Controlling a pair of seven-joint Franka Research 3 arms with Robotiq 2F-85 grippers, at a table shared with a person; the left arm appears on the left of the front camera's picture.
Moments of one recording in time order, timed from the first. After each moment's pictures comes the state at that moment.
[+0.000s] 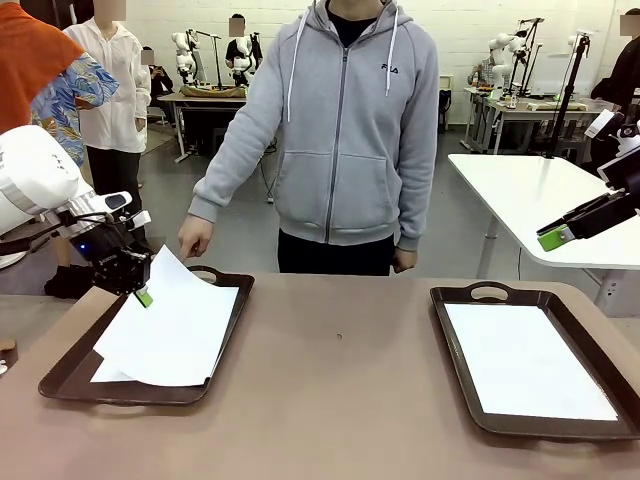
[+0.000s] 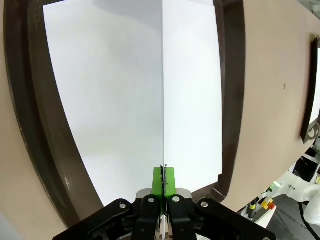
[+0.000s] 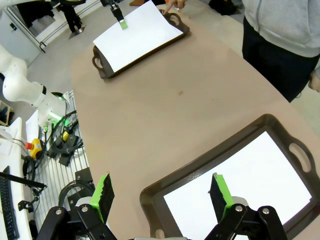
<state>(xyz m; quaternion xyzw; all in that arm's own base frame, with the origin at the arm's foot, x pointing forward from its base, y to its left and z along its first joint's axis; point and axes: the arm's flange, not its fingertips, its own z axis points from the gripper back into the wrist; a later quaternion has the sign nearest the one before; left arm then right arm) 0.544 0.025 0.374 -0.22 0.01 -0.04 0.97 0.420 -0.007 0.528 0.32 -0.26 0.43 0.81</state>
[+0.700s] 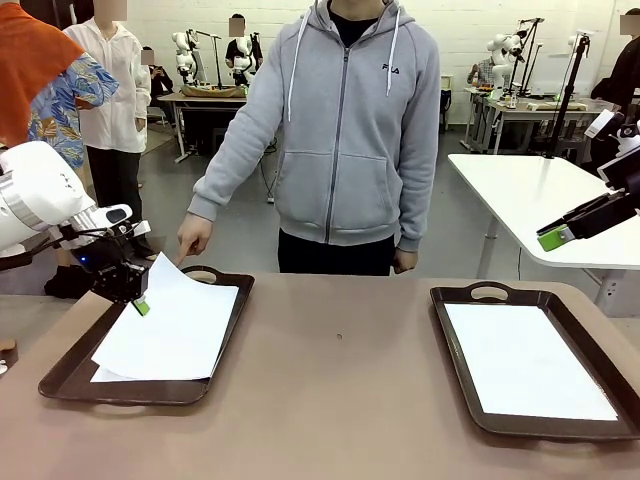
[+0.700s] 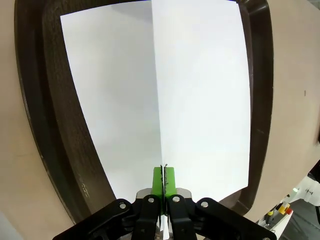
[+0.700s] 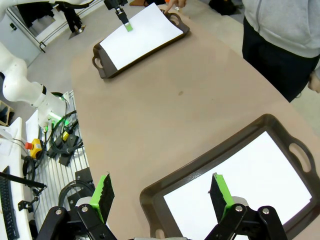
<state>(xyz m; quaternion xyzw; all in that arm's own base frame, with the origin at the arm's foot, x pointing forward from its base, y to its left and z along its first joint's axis) 0.553 0.037 0.346 -0.20 -0.01 -0.06 0.98 0.420 -0.007 0.528 0.32 -0.26 0.43 0.81</state>
